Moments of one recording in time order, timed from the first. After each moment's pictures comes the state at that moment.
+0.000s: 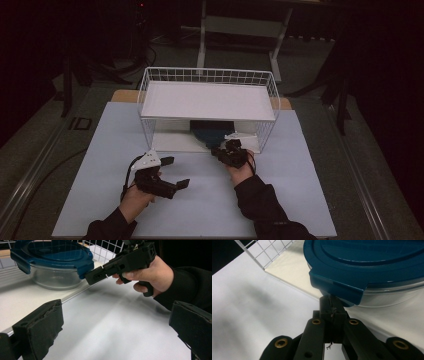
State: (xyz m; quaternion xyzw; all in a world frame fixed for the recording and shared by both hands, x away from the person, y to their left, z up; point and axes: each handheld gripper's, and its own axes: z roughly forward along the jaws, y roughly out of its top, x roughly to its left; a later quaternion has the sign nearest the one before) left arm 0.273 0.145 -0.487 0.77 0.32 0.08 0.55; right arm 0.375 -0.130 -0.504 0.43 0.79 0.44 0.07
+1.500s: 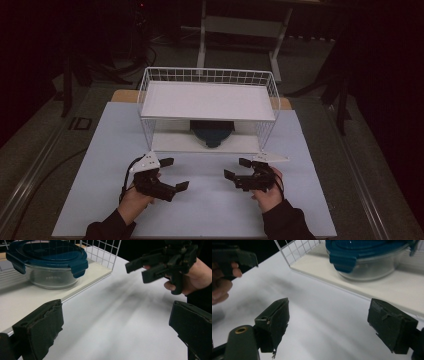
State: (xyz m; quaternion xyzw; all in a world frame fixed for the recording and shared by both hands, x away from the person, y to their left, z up) left arm 0.267 0.146 -0.484 0.77 0.31 0.08 0.56; right arm 0.301 -0.201 -0.489 0.38 0.77 0.50 0.08
